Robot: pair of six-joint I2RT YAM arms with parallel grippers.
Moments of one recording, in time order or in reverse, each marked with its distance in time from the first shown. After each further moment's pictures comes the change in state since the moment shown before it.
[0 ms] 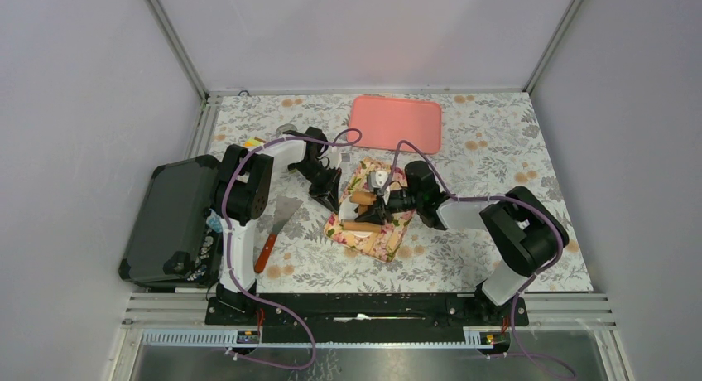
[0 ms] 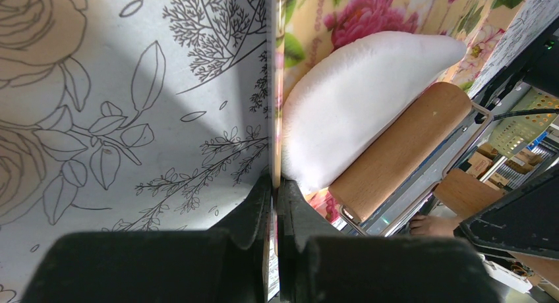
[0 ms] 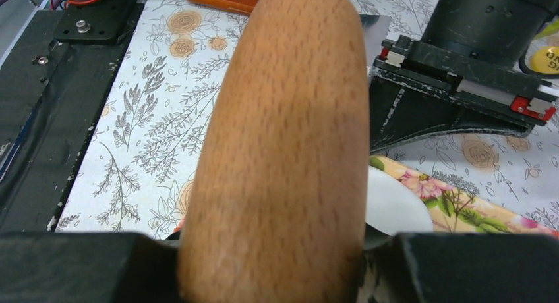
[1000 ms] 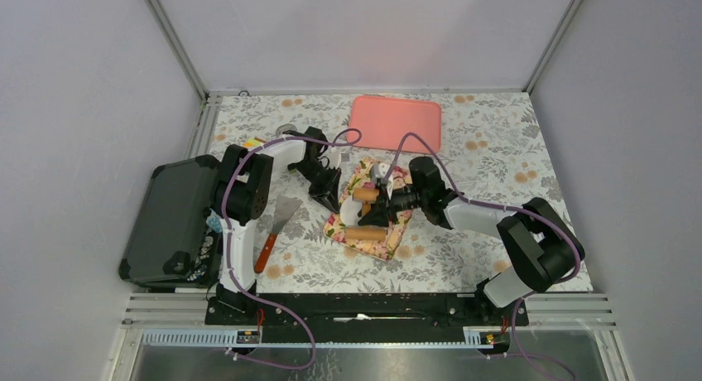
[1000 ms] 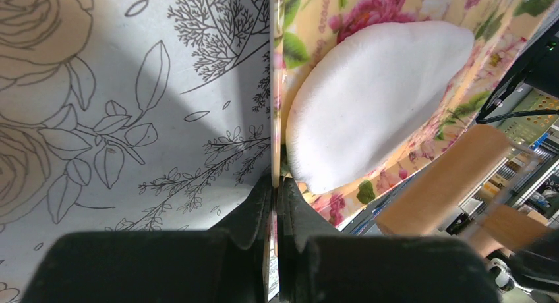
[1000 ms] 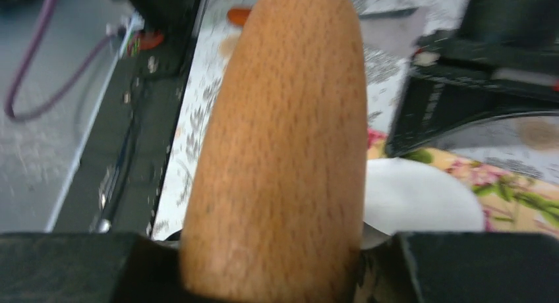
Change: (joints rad) left arm 0.000 0.000 0.000 0.000 -0.004 0.000; right arm 0.008 -0.124 0.028 -0.224 -0.063 0.076
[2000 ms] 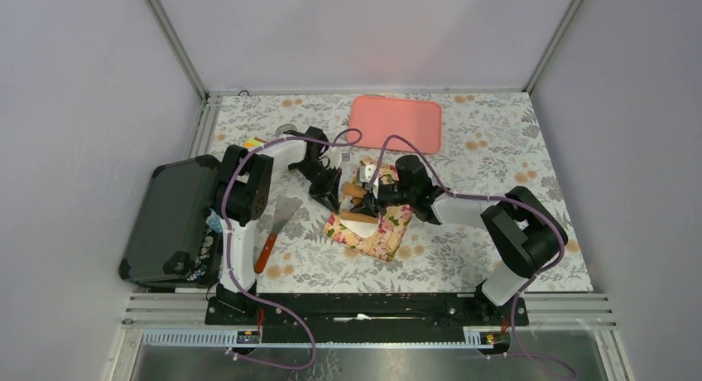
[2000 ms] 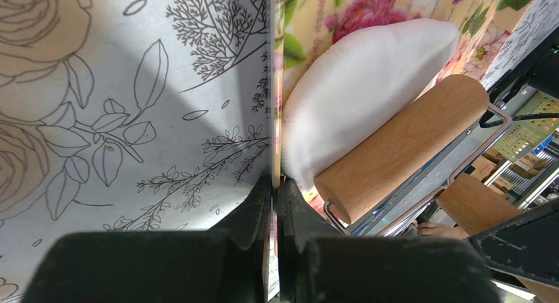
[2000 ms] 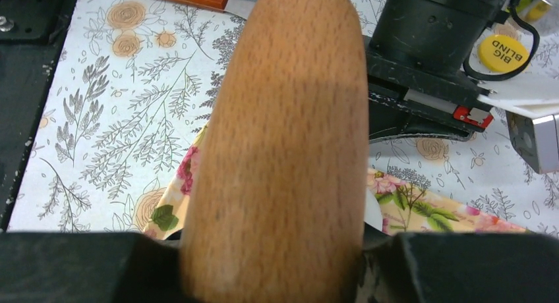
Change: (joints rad) left arm -0.004 -0.006 0.000 0.001 -0.013 -0.009; right arm 0.035 0.121 0.082 0.078 0.234 -0.126
